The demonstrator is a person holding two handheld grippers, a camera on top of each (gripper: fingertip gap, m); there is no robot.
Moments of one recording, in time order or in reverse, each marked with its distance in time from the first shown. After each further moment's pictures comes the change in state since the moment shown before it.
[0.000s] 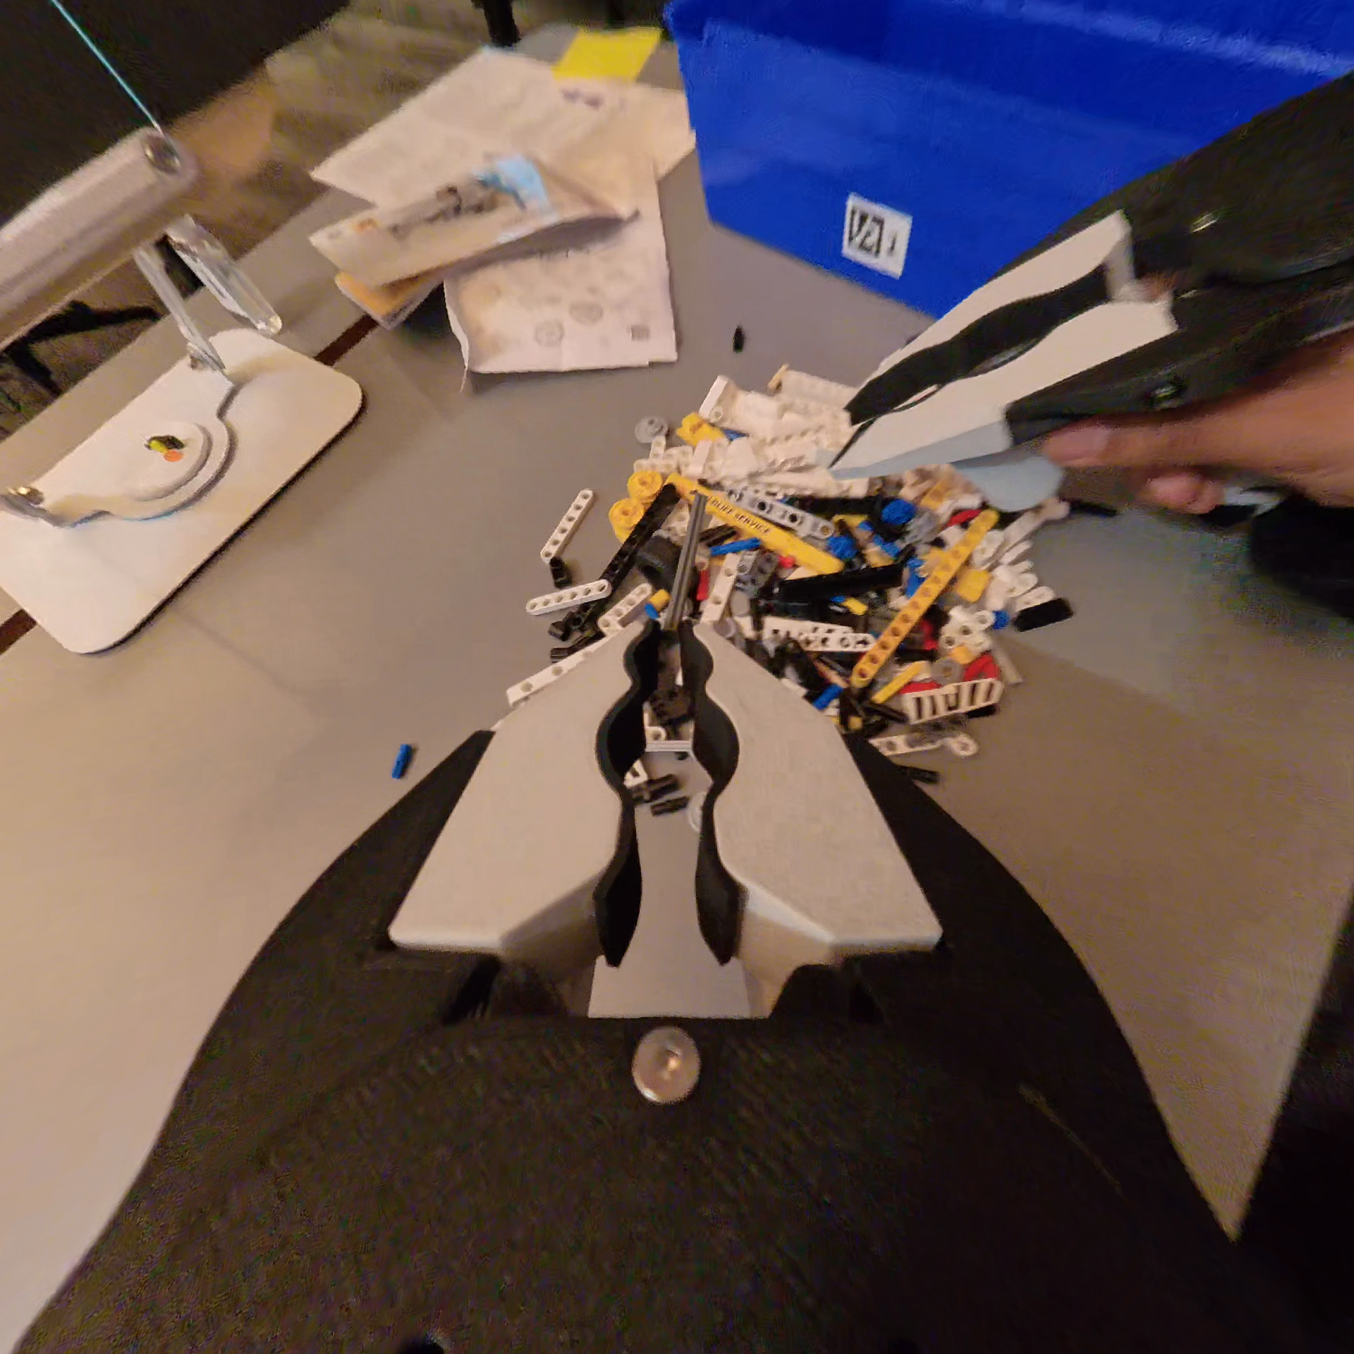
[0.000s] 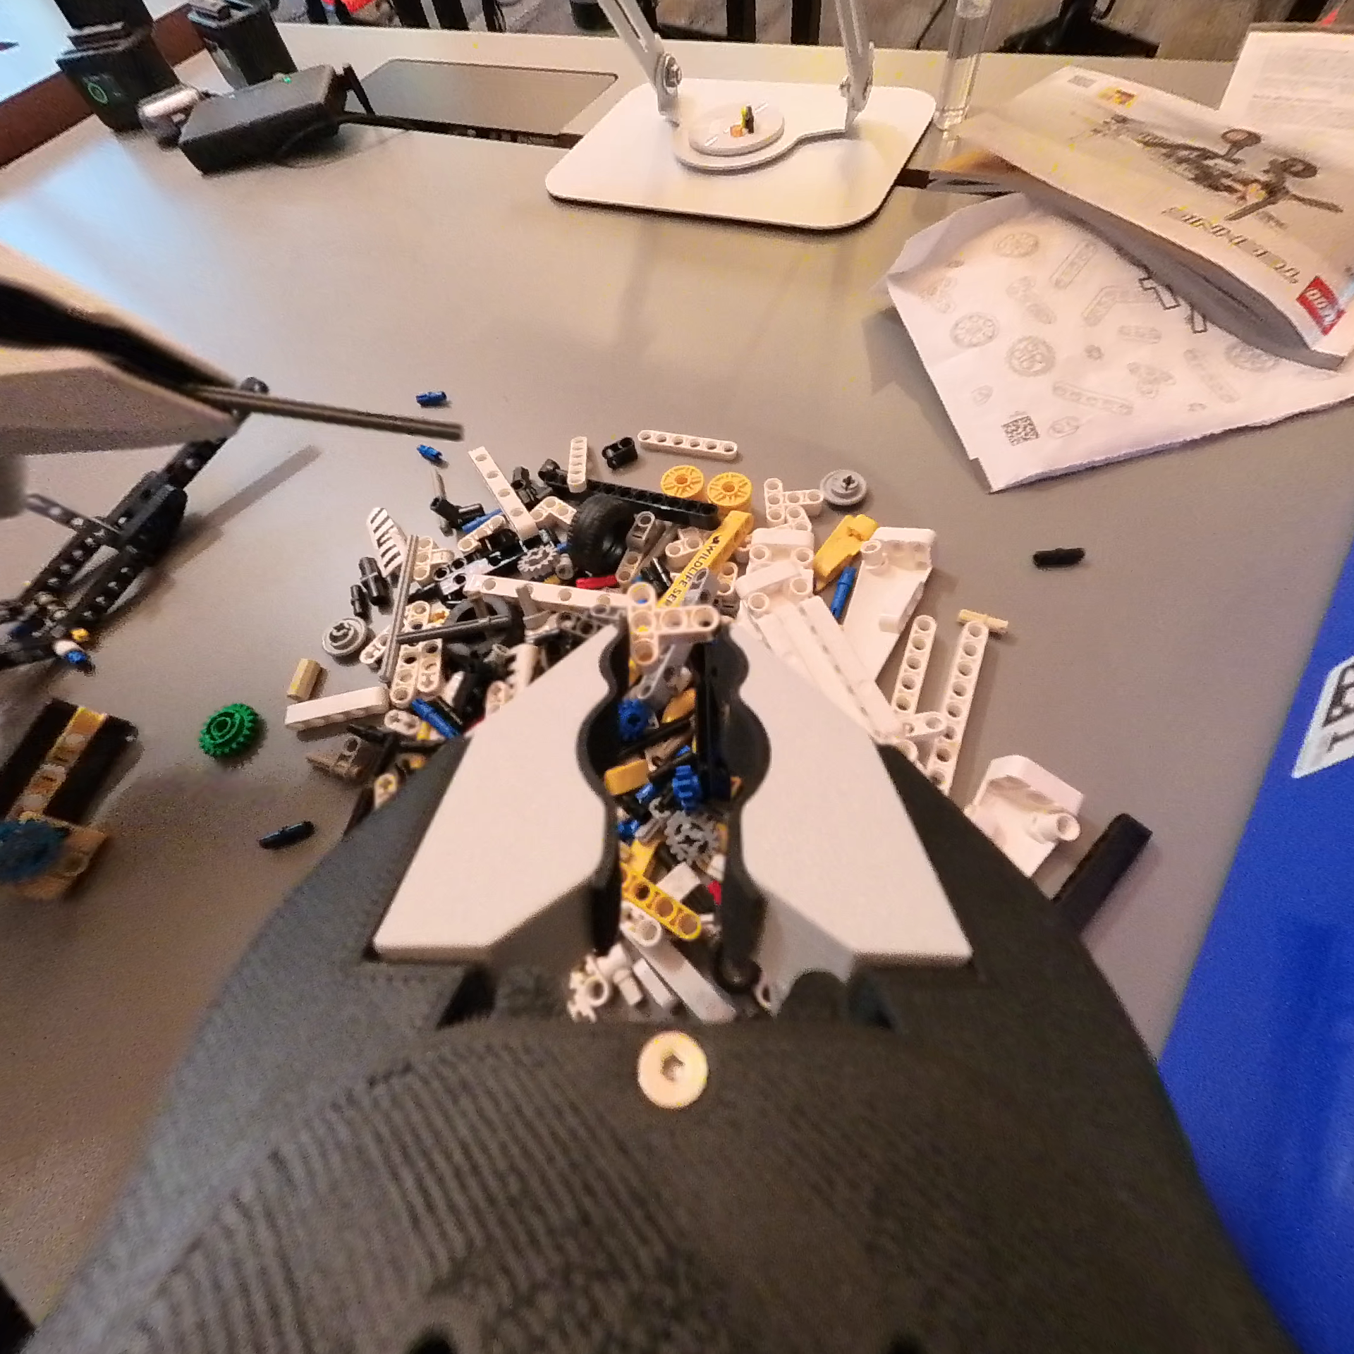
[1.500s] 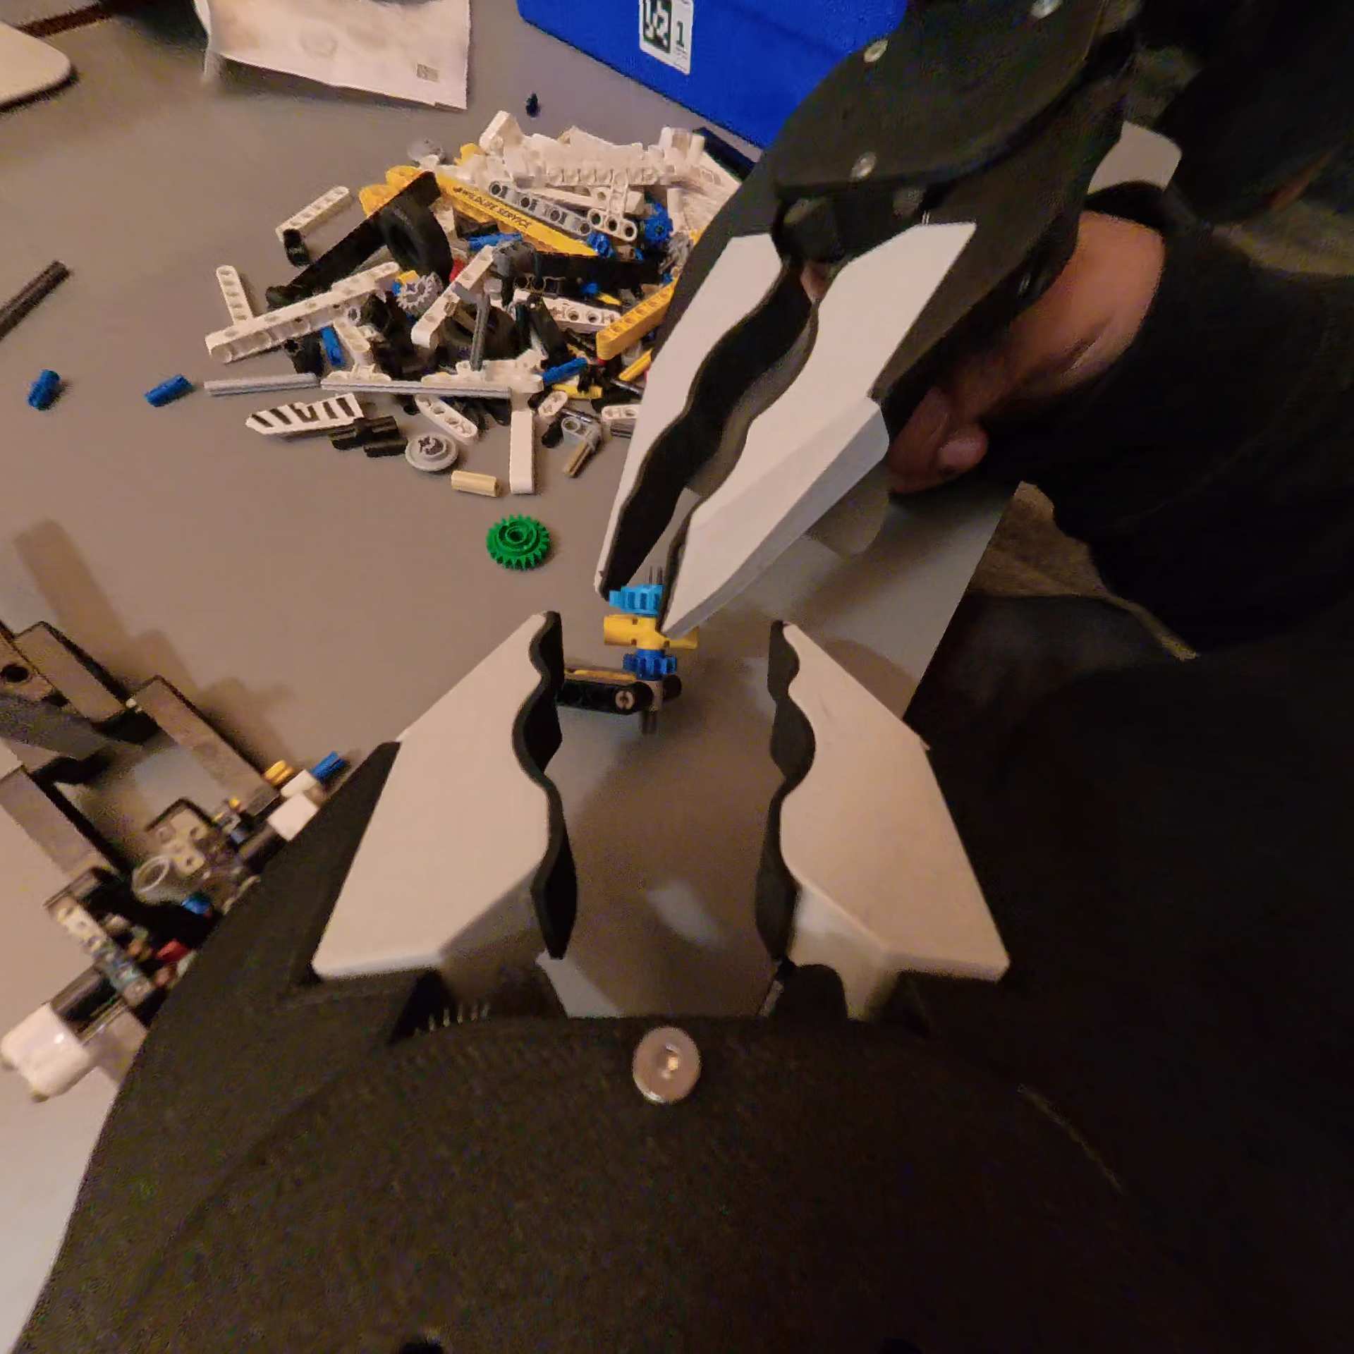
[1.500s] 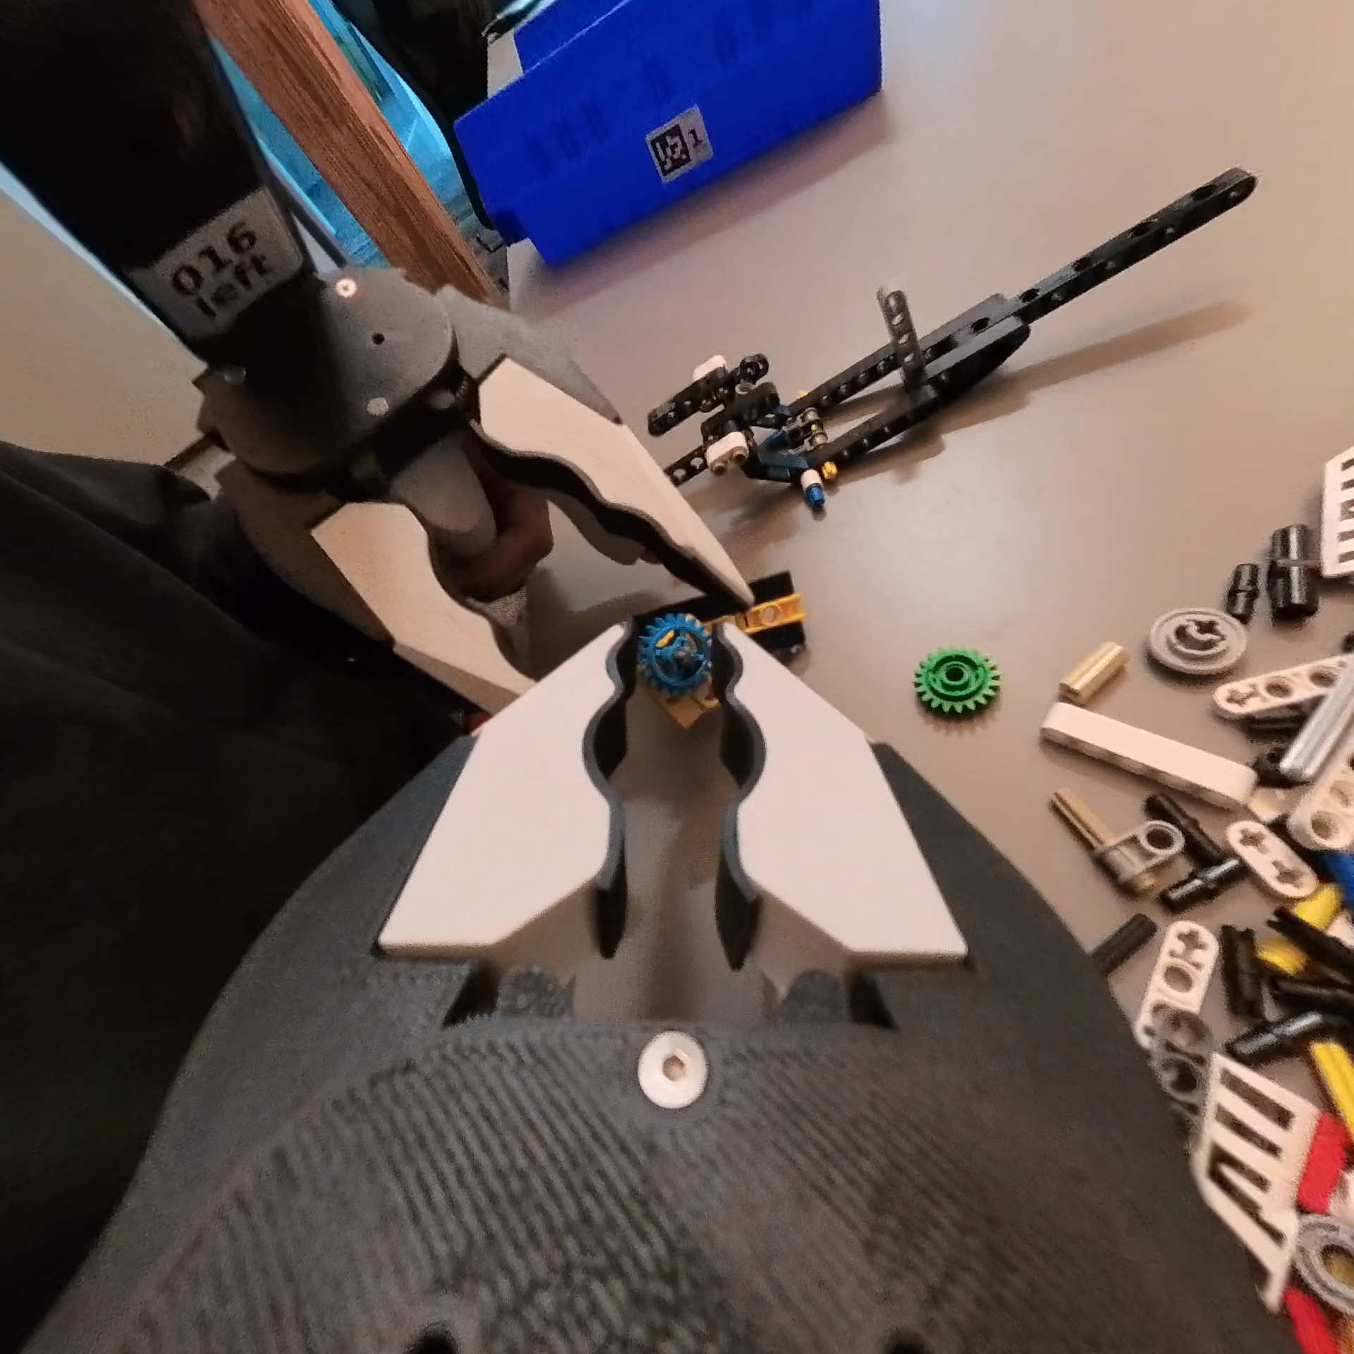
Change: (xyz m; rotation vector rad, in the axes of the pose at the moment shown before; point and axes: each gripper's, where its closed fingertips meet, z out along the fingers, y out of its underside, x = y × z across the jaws) left arm 0.093 0.116 -0.076 0.044 0.170 -0.160; right arm -0.230 0.055 -0.022 -0.150 -0.872 -0.132
